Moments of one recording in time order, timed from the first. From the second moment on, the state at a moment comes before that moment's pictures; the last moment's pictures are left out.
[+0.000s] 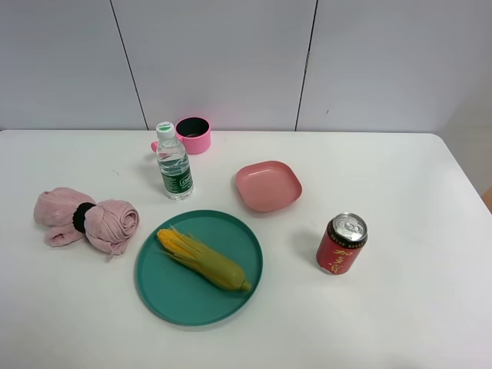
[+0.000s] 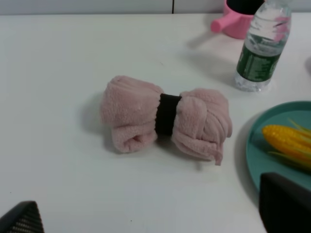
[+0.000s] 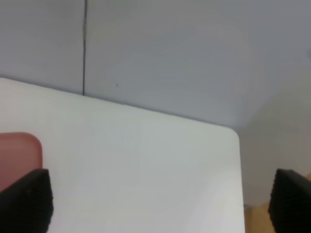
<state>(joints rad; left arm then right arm) 0.05 -0.01 -0.51 0.02 1.05 -0.02 0.61 0.88 -1.36 -0.58 1.17 0.34</state>
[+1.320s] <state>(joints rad) 0.05 -0.01 -0.51 0.02 1.05 -0.02 -0.04 0.05 -0.60 -0.05 1.06 0.12</state>
